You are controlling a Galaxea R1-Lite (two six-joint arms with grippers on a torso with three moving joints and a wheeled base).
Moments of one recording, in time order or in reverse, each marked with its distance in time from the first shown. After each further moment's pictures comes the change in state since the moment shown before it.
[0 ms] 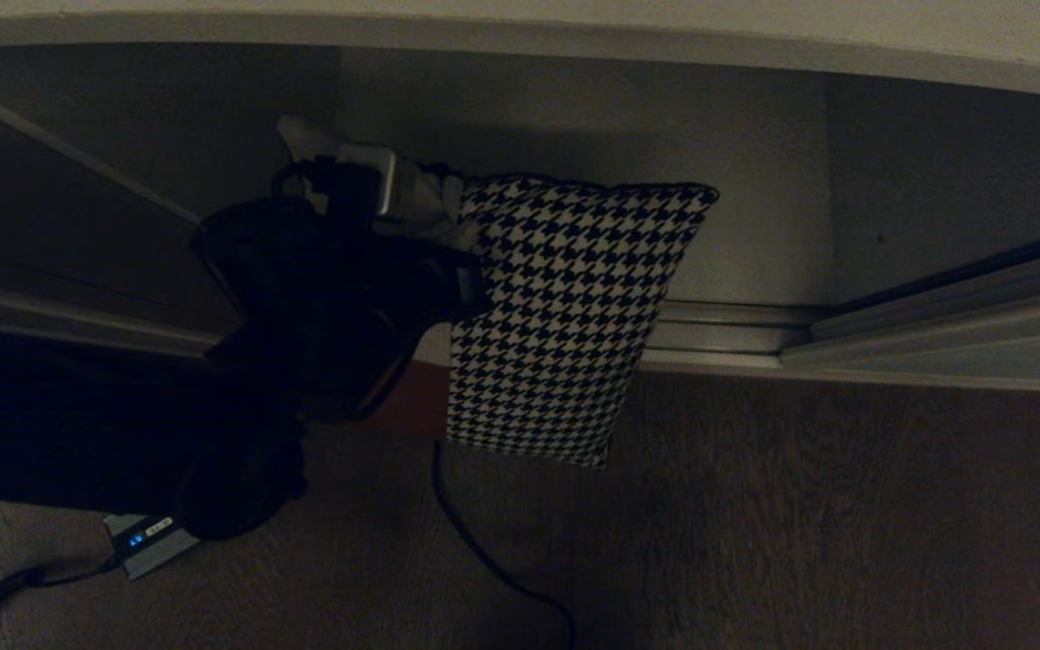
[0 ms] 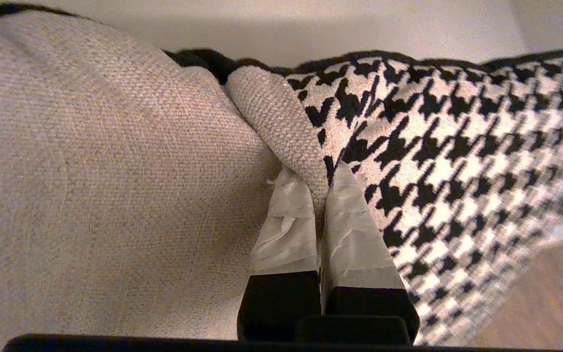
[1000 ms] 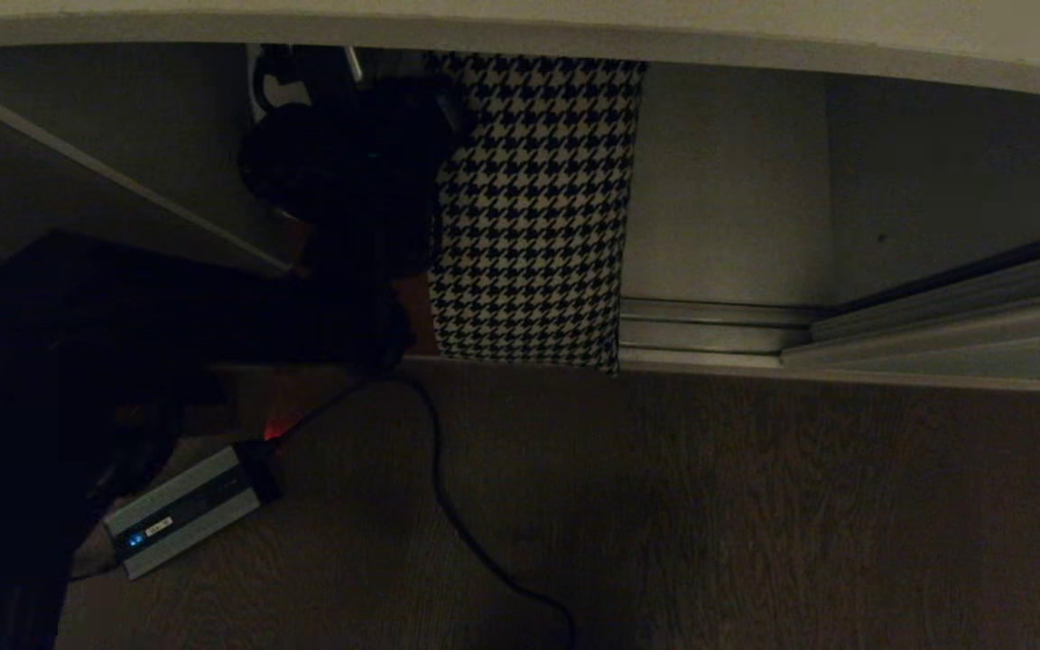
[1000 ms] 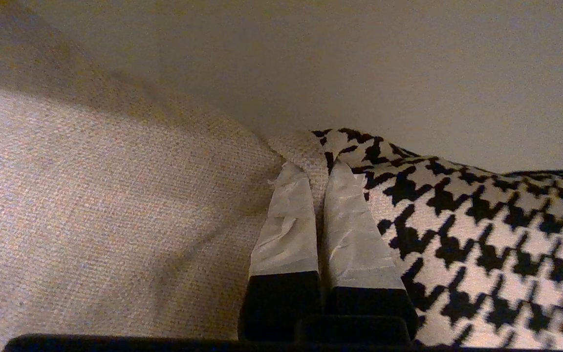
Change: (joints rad) left arm 0.082 0.357 -0.735 -0.249 0.161 0.042; right arm 0.000 0.000 0.000 0.000 0.000 0.000
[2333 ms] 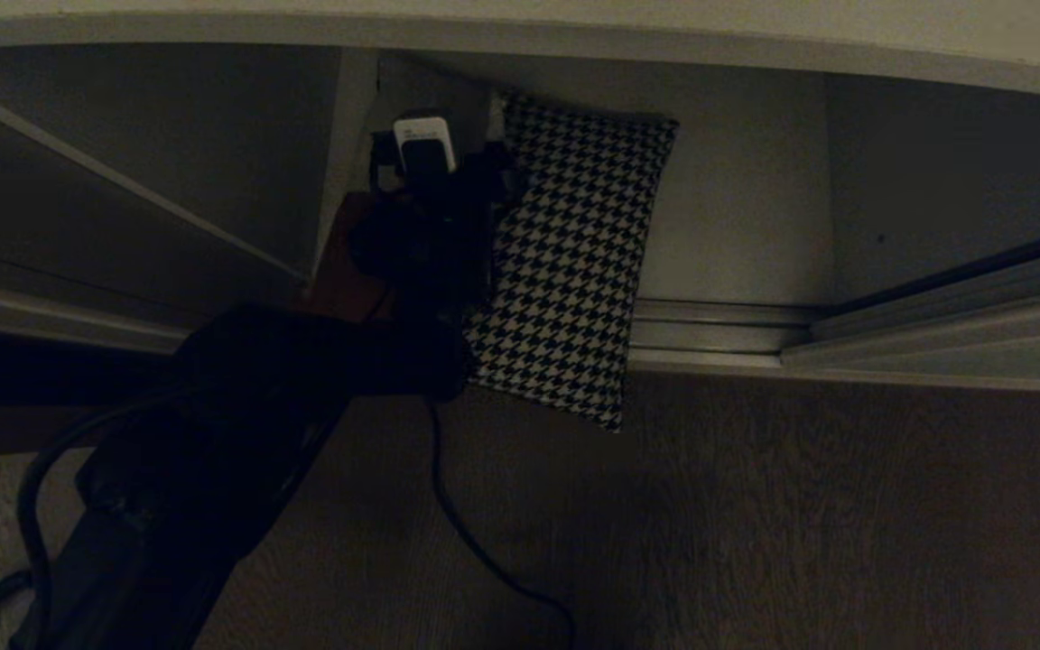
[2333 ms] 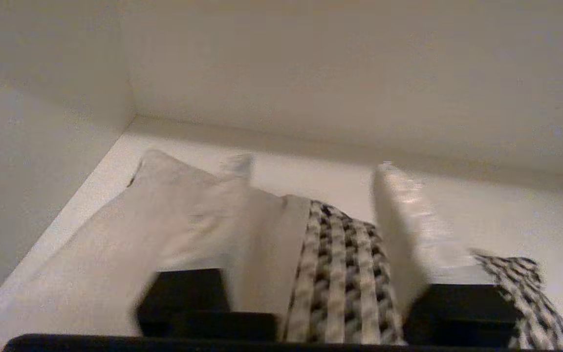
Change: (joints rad) left arm -0.035 0.254 -0.232 -0.077 -0.044 0.124; right arm 0.000 0.000 0.000 0.000 0.000 0.000
